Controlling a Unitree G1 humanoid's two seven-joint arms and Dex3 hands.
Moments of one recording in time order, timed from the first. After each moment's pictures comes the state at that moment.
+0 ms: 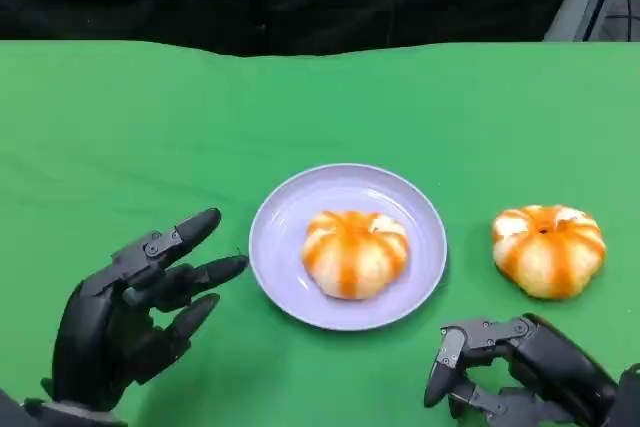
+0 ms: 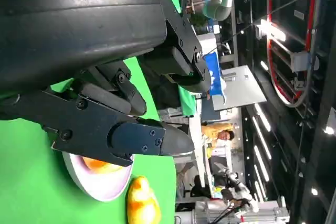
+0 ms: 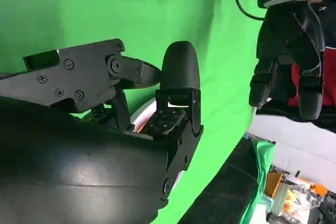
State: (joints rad) left arm -0.07 -0.01 0.12 0.59 -0.34 -0.86 -0.56; right arm -0.08 -0.17 0.16 0.54 0.04 -0.77 0.57
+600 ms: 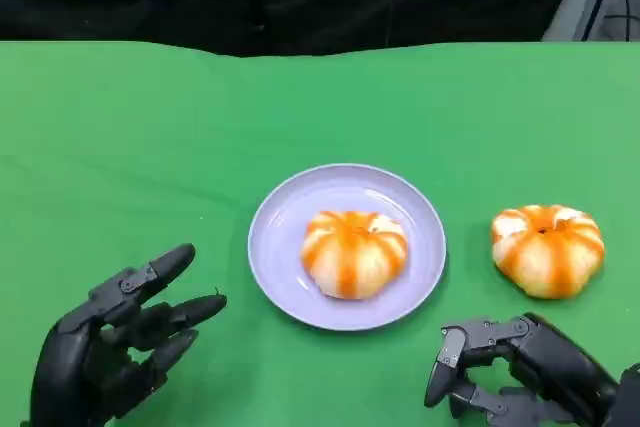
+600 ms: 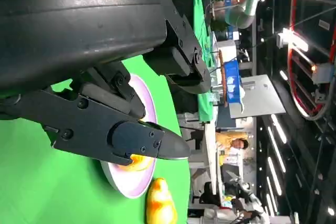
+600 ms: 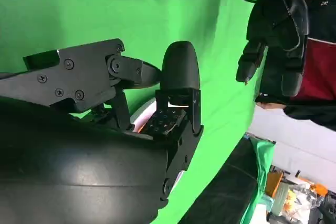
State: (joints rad) left arm -0.04 -0.01 0.18 0.68 -0.39 -0.87 -0.64; right arm -0.08 -0.17 0.16 0.54 0.04 -0.77 0.58
